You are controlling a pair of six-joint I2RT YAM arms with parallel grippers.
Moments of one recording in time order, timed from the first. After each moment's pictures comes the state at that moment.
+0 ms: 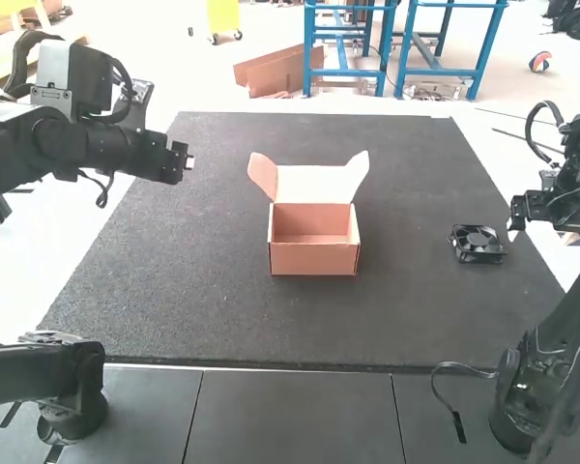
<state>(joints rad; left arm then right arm) -0.19 0.91 0.86 -0.50 -0.04 0.09 -0.38 1.72 1.19 -0.76 0.02 -0.27</state>
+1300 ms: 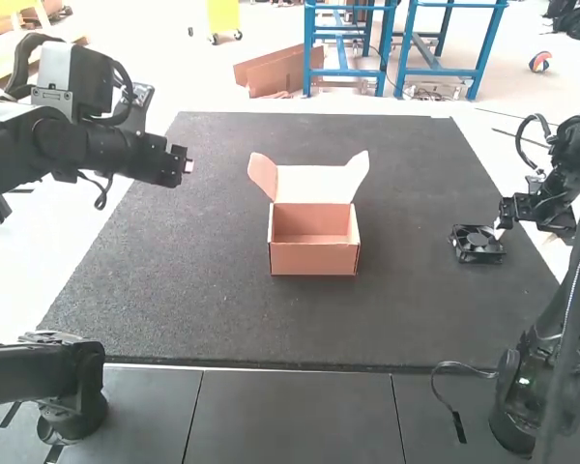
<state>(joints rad) -0.19 0.90 0.86 -0.52 -0.05 0.10 -0.38 1.99 1.36 -0.69 -0.08 -0.28</state>
